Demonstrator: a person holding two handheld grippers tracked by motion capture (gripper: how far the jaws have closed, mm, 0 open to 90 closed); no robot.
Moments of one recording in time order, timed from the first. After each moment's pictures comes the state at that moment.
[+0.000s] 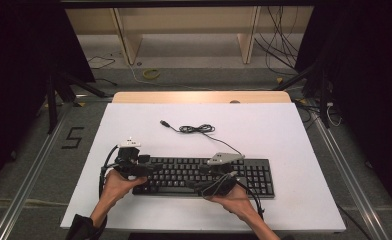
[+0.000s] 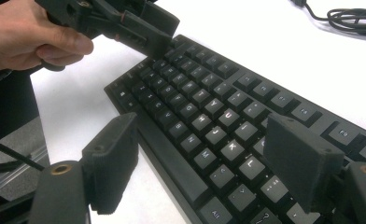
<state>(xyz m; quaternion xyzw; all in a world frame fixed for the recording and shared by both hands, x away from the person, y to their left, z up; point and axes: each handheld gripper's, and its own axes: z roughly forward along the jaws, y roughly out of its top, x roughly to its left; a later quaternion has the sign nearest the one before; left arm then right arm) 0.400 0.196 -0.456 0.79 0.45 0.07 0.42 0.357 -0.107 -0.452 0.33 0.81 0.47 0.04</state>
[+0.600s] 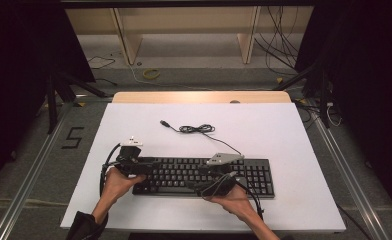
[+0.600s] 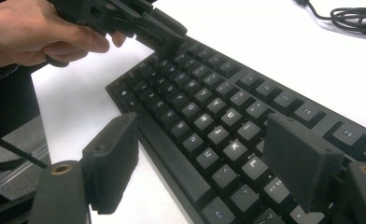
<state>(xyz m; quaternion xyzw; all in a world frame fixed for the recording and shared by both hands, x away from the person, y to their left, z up) 0.405 0.193 -0.457 0.80 0.43 0.06 0.40 0.356 -0.106 -0.452 0.33 0.82 0.47 0.04</state>
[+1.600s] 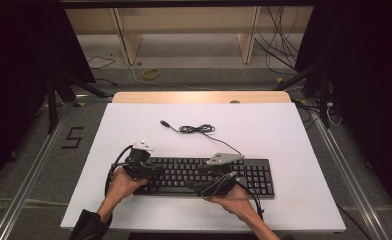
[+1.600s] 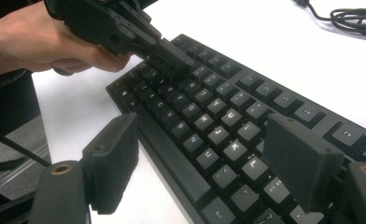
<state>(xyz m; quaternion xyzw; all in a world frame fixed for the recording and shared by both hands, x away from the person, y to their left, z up) 0.407 0.175 -0.468 0.84 0.40 0.04 0.35 0.356 -0.106 -0.451 0.33 0.82 0.47 0.04</state>
